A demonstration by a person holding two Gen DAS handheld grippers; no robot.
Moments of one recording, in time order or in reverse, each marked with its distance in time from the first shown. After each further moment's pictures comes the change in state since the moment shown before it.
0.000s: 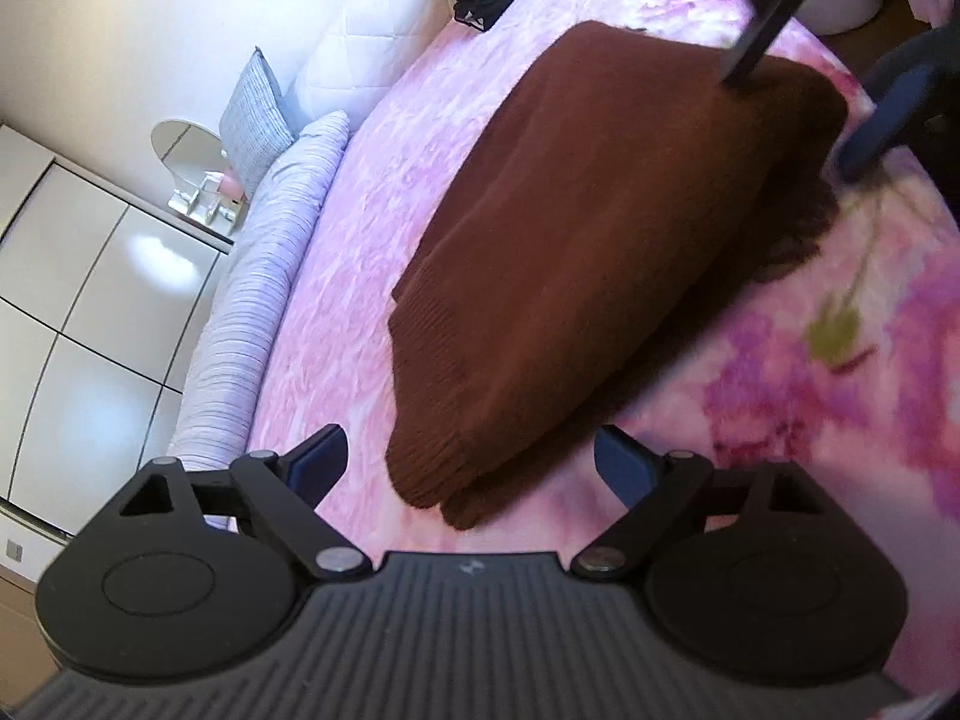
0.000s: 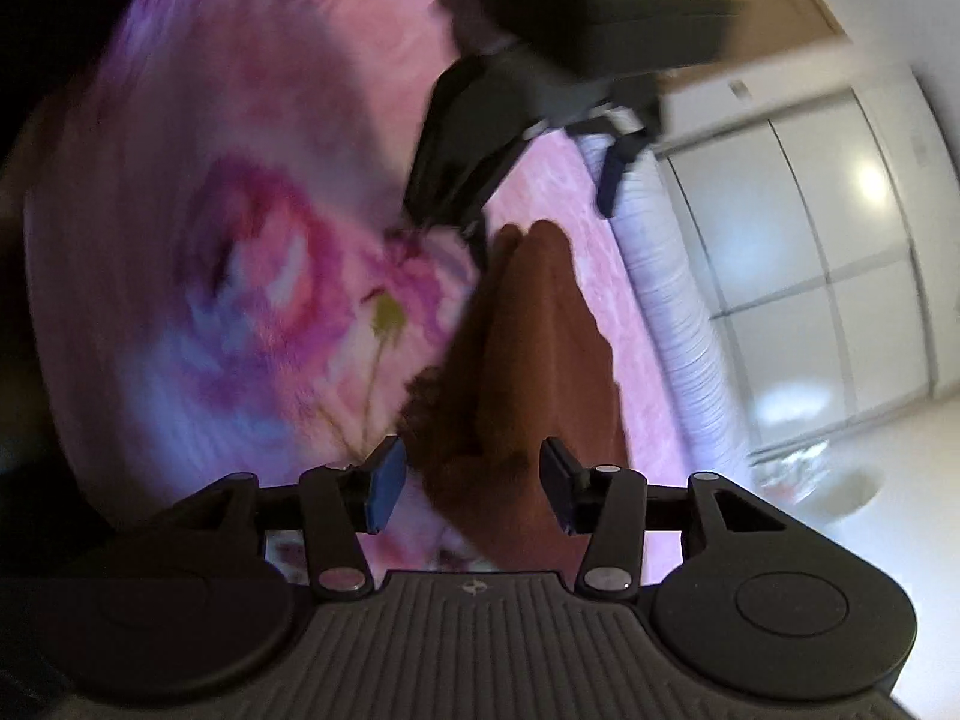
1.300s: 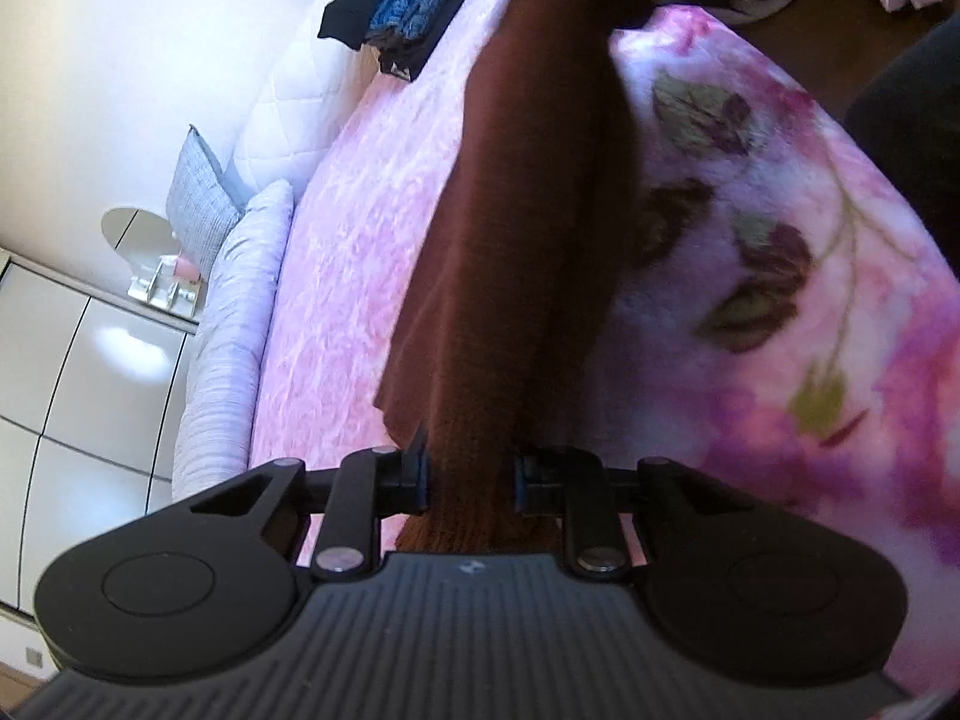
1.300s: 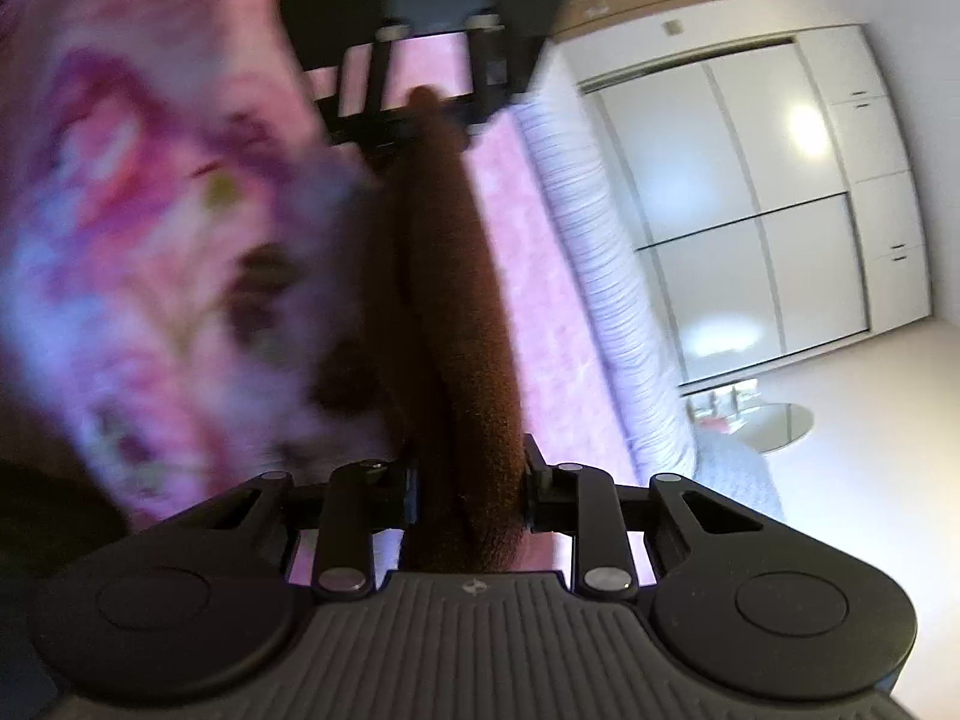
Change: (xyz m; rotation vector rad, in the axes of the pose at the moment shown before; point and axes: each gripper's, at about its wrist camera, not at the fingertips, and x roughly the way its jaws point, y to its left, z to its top) left arm 0.020 0.005 0.038 0.168 -0.093 -0.068; right arm 0.009 -0.048 -0.024 0.112 0.090 -0.129
